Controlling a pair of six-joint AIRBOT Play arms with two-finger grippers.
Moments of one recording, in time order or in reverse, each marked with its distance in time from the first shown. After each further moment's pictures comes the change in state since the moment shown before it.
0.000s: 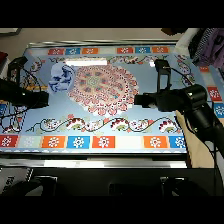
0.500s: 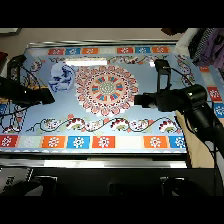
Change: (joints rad) left arm 0.000 -0.024 0.000 0.066 0.078 -0.064; right arm 0.000 0.000 0.000 0.000 0.001 0.000
